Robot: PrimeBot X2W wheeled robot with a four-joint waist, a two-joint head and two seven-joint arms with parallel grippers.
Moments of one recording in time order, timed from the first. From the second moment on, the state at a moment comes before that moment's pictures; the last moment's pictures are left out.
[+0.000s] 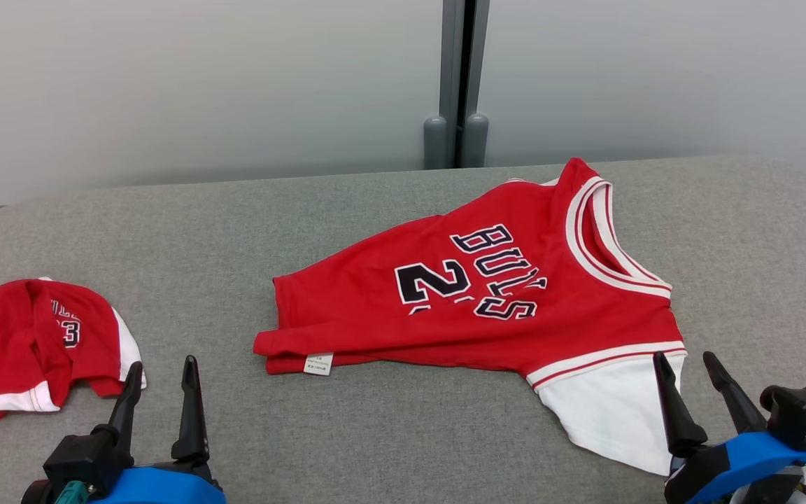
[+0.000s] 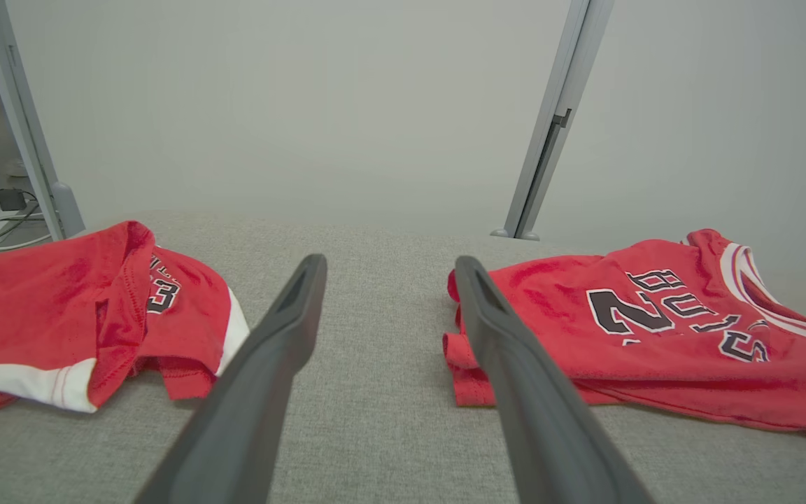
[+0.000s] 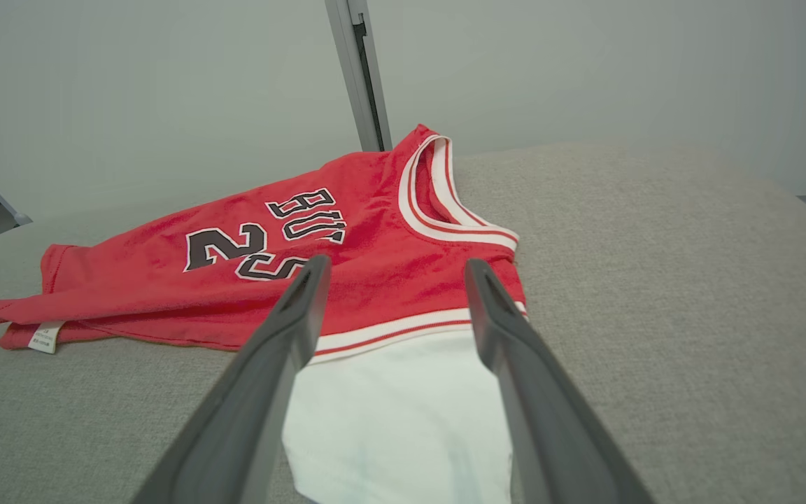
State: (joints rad) left arm 0.01 0.25 -0.20 0.22 -0.44 0.04 -0.26; right arm 0.02 -0.05 -0.09 0.08 0.22 0.13 0.04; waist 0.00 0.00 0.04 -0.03
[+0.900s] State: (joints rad) left arm -0.25 0.18 -0.25 0.49 -0.57 -0.04 0.05; right arm -0.02 -0.05 -0.03 0.08 0.24 0.13 0.04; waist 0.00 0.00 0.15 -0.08
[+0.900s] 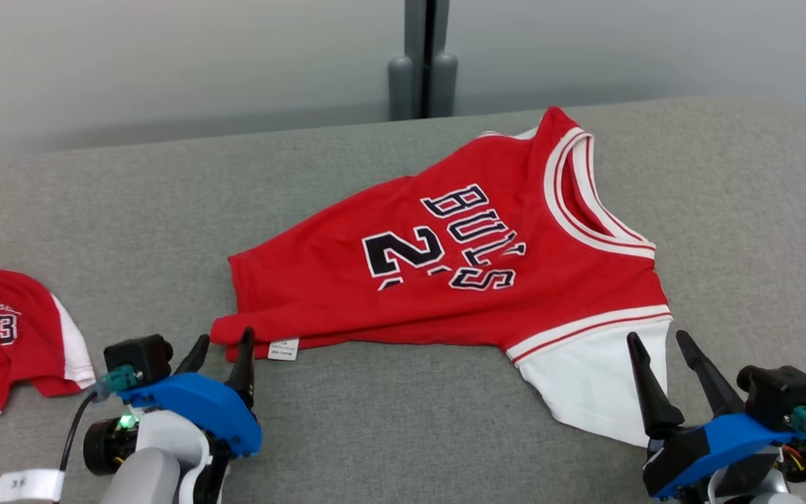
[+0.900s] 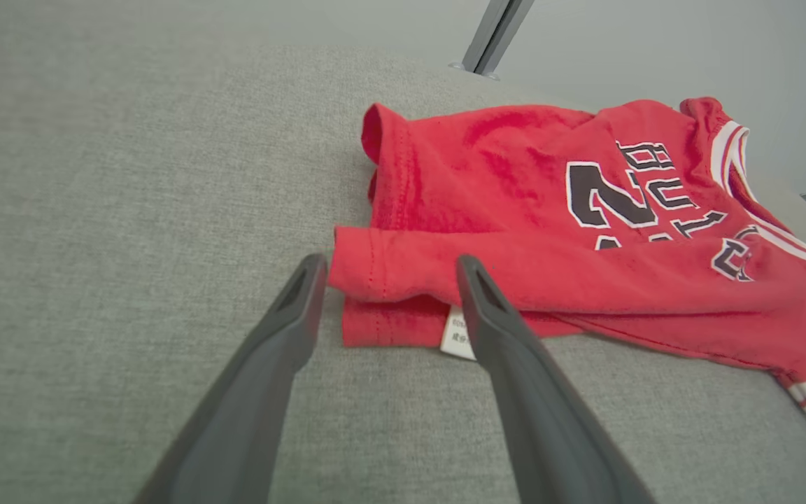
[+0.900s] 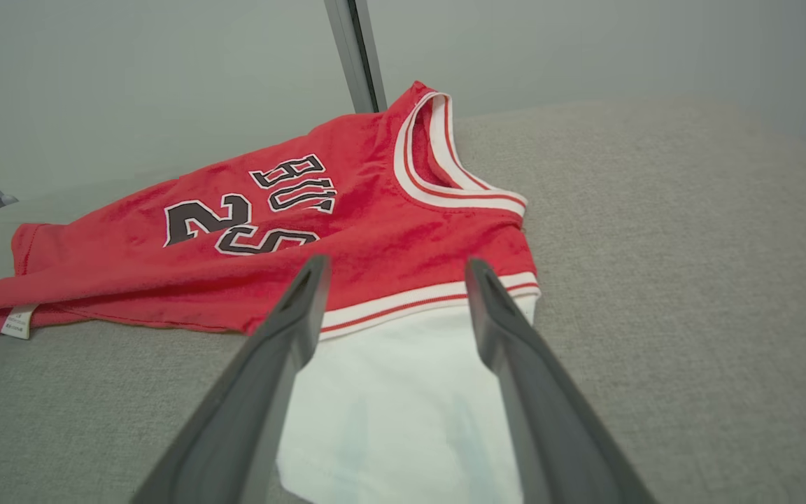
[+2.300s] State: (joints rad) left arm -0.25 0.17 -0.24 0.37 -0.61 -0.04 -0.06; right arm -0.07 -0.05 -0.08 0.19 0.32 0.13 0.13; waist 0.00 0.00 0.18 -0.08
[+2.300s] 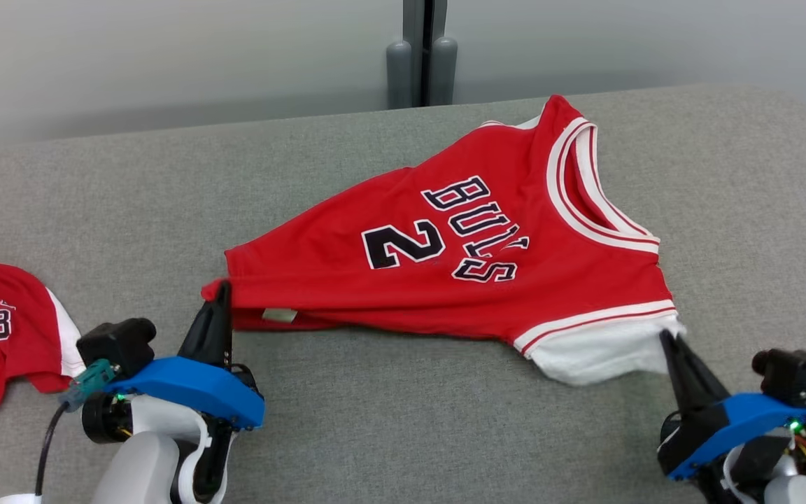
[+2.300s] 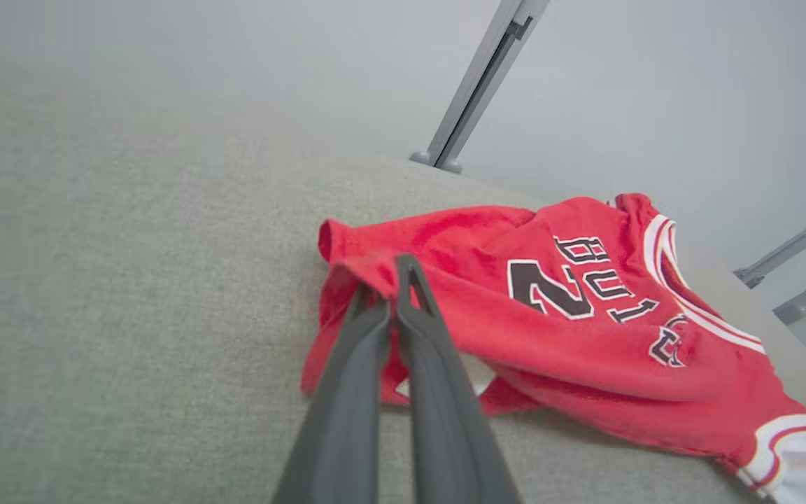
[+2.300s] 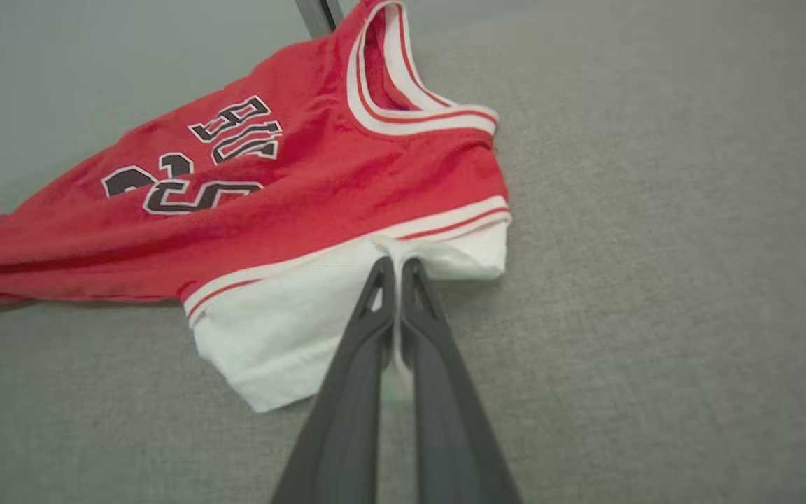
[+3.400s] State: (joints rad) left arm -0.66 0.31 -0.01 -0.10 -0.92 0.12 0.30; right arm -0.78 -0.11 -0.06 0.00 0.30 0.13 0.28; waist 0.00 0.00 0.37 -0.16
